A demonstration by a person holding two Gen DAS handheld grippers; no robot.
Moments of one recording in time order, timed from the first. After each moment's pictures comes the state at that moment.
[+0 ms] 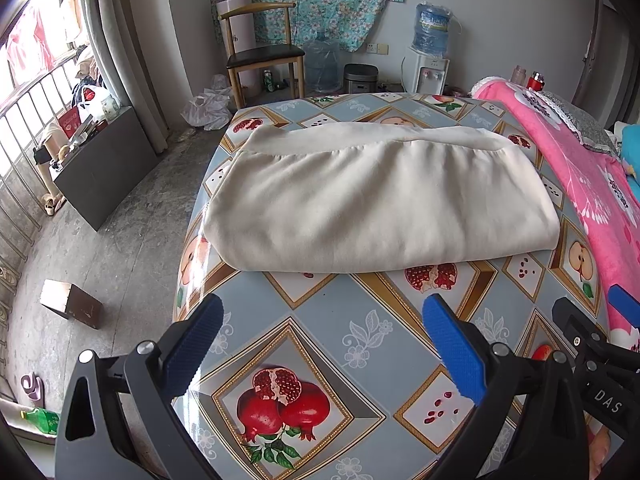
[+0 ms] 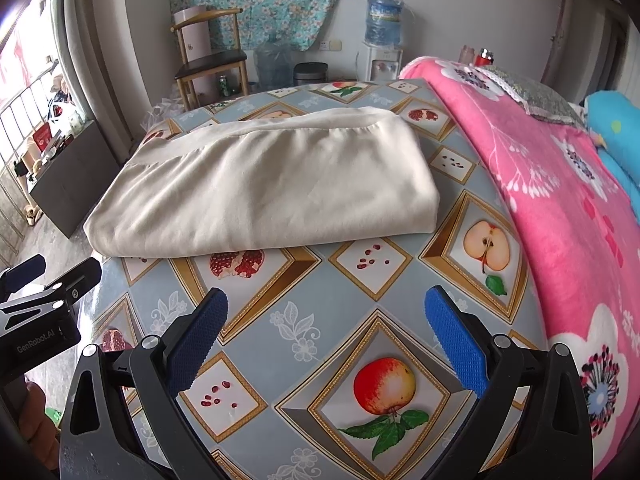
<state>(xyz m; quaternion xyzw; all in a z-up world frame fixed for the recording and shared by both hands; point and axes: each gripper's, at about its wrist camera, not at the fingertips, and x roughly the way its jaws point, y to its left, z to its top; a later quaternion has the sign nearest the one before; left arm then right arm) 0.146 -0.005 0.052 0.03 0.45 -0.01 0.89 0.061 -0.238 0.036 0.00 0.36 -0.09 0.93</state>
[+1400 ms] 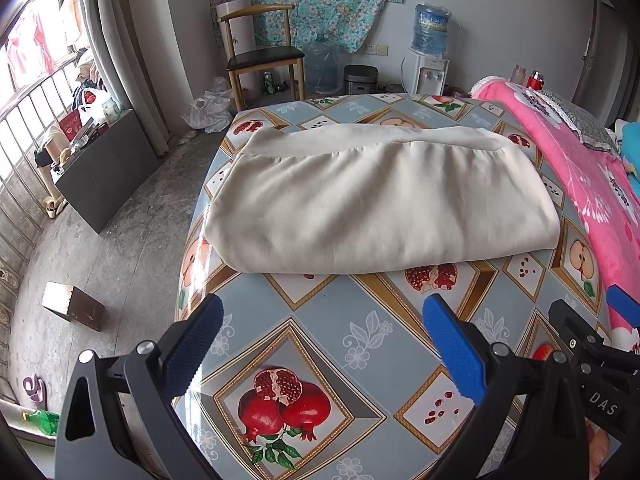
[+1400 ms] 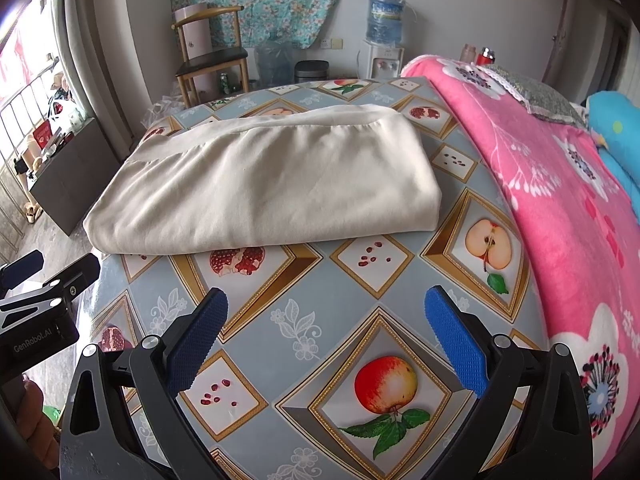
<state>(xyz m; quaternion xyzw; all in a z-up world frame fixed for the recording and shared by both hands) 0.147 -0.005 0.053 0.03 0.45 -0.01 0.89 0.061 -0.240 0.037 0.00 0.37 -0.09 0.93</state>
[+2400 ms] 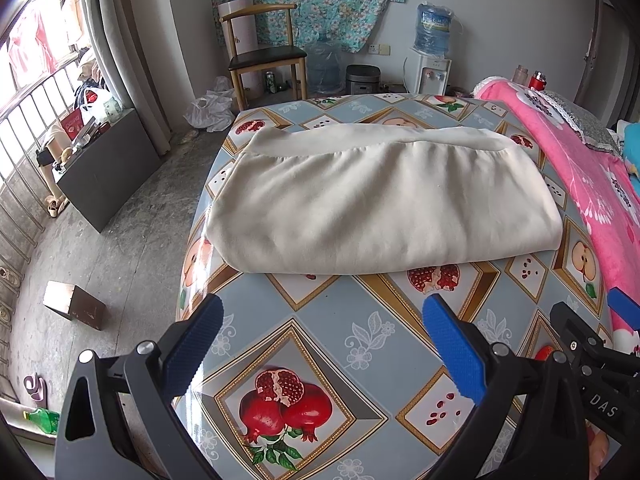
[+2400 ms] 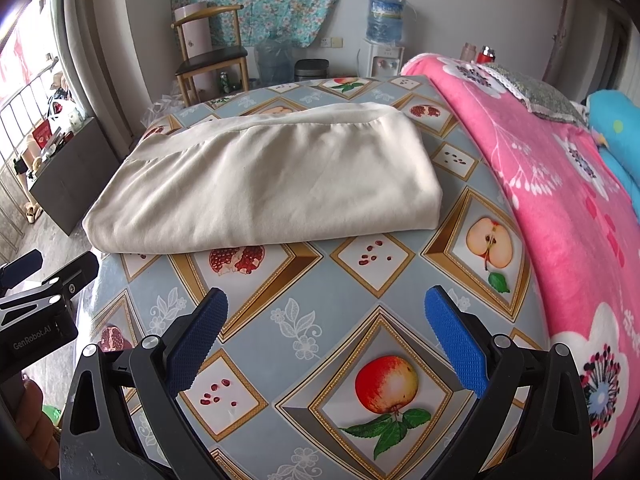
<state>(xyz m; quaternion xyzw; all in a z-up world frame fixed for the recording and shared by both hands) 0.149 -0.001 0.053 0.03 0.45 -0.01 0.89 0.060 -0.241 0.039 0.00 0.37 -0.09 0.93</state>
